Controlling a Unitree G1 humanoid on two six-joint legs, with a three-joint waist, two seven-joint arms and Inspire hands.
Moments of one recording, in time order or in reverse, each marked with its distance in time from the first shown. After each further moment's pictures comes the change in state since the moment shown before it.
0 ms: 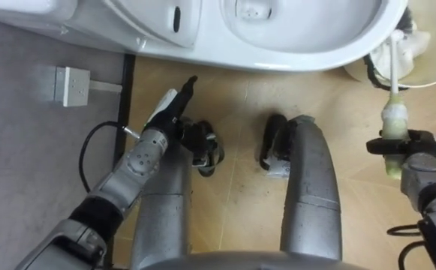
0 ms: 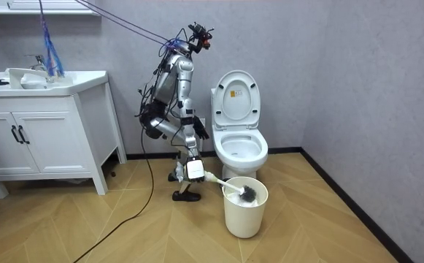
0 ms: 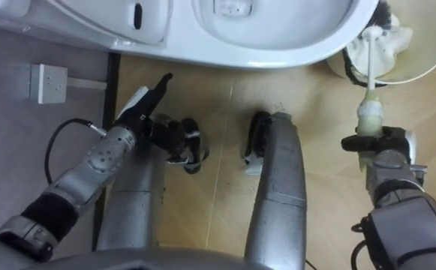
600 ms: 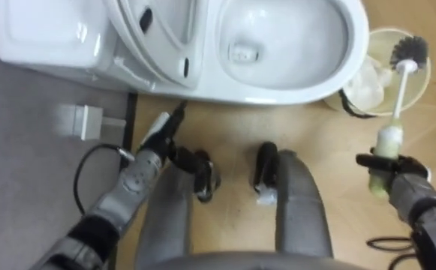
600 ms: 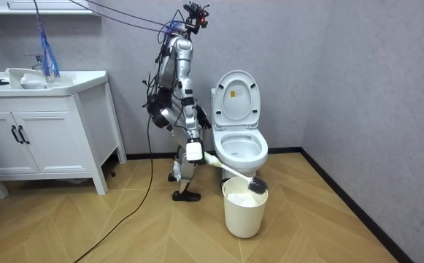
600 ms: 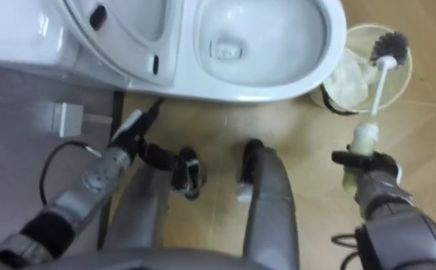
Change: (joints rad) left arm 0.088 0.005 0.010 0.094 0.002 0.000 0.020; right arm 0.068 0.053 -0.093 -0.008 0.317 0.029 0.029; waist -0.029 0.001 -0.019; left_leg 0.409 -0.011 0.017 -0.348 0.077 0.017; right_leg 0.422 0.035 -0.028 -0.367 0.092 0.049
